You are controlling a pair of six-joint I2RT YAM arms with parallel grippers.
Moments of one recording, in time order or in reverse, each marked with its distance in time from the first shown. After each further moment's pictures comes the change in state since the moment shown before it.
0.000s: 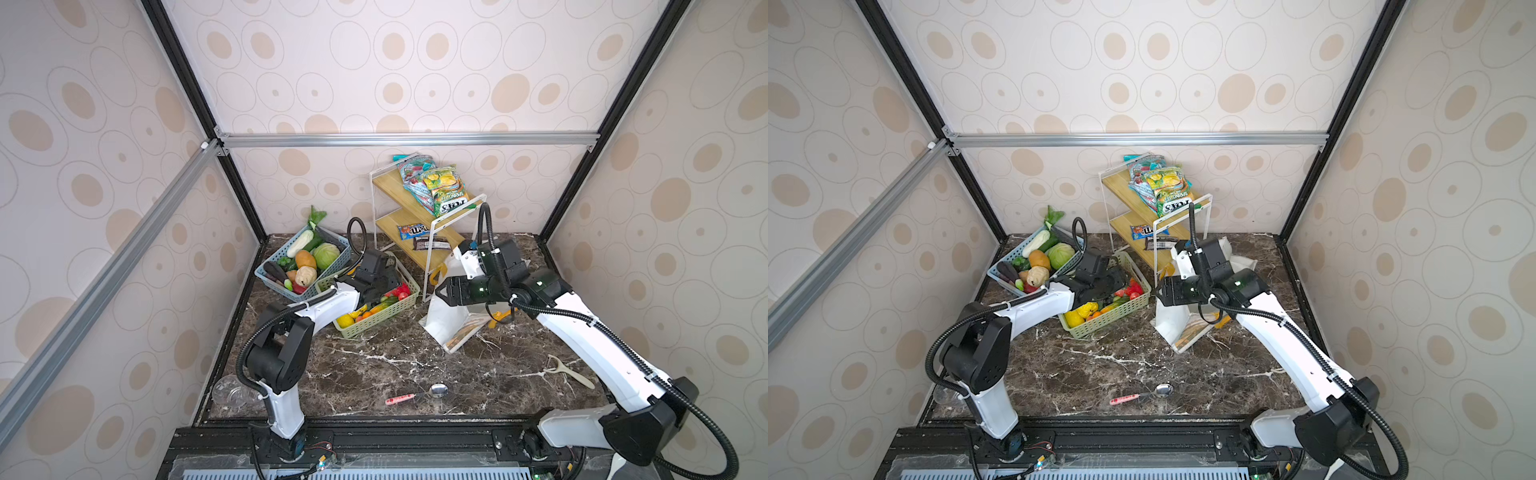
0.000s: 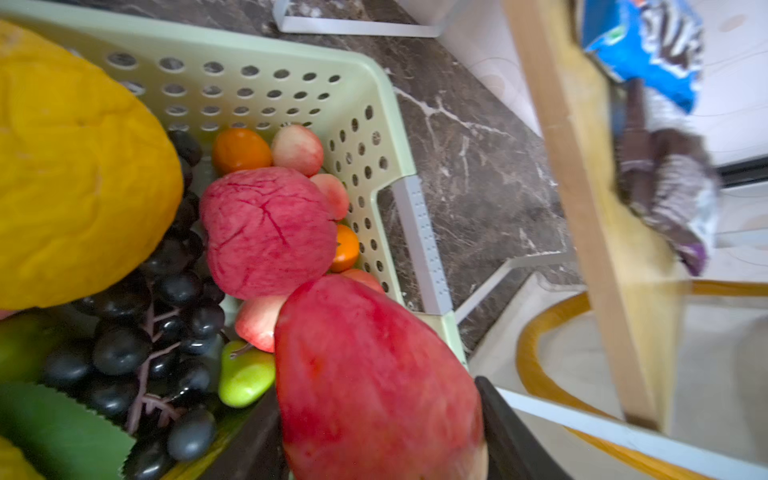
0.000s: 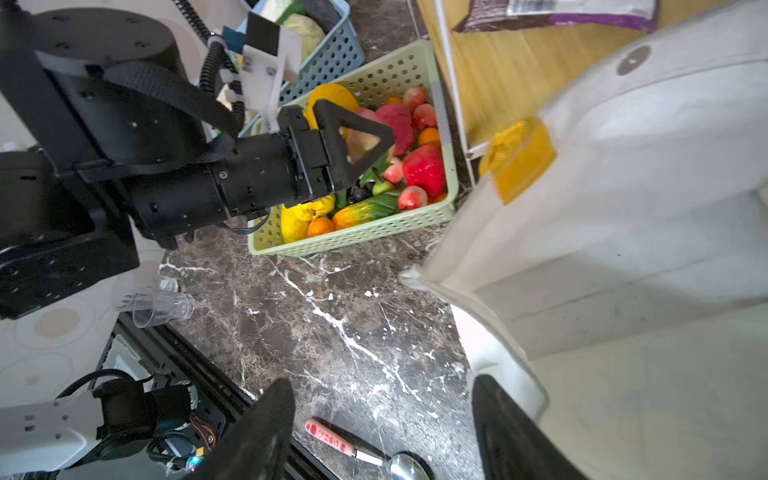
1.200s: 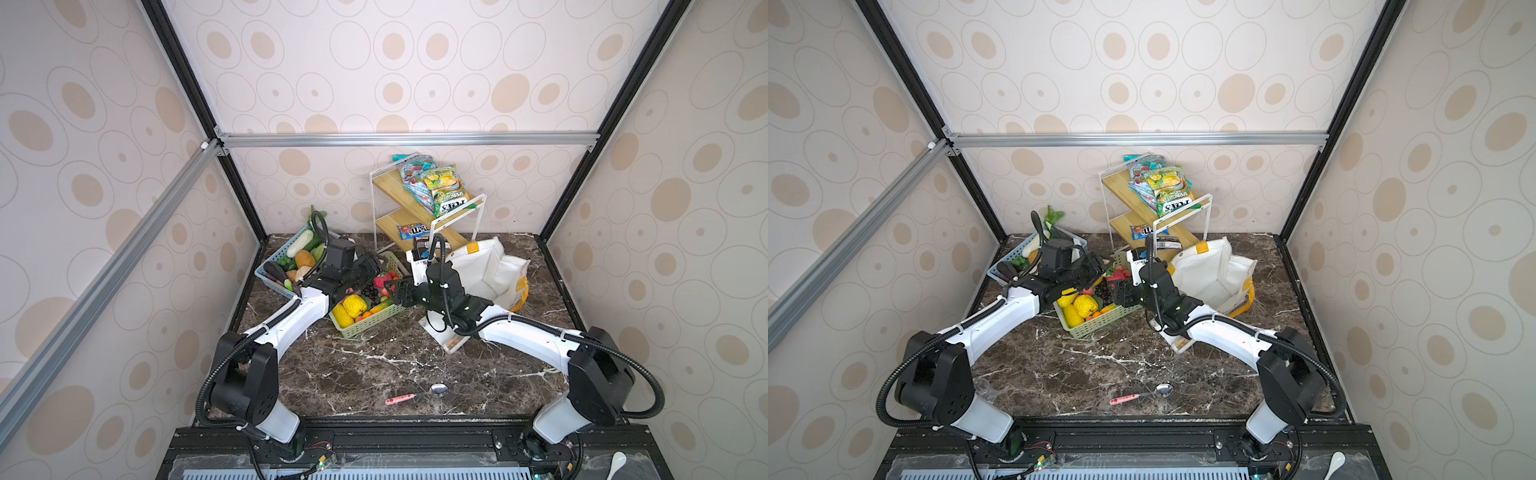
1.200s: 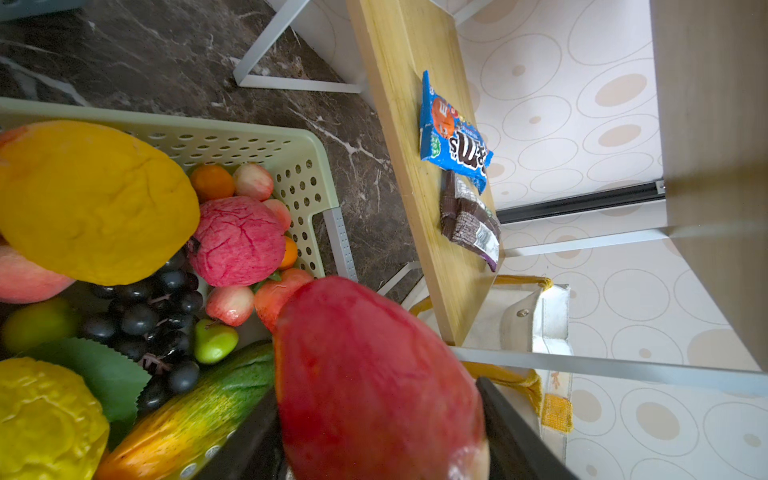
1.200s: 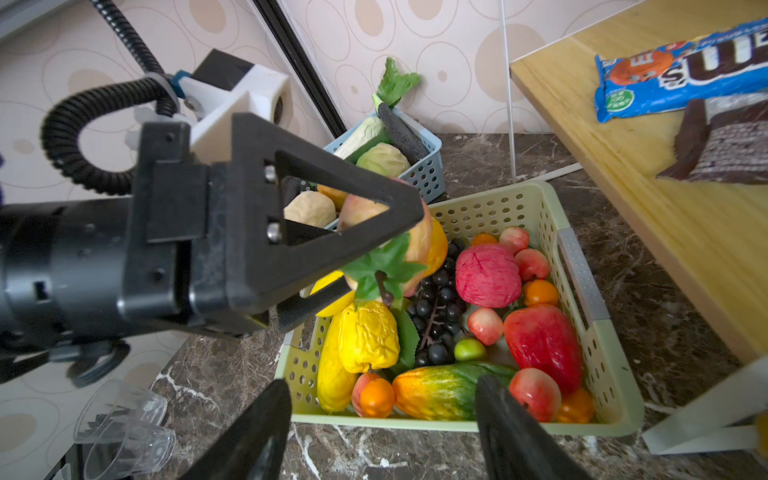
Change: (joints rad) left arm 0.133 -0.238 -0.095 0.030 0.237 -0.087; right arm 0.225 0.293 -0.237 0.928 0.212 0.078
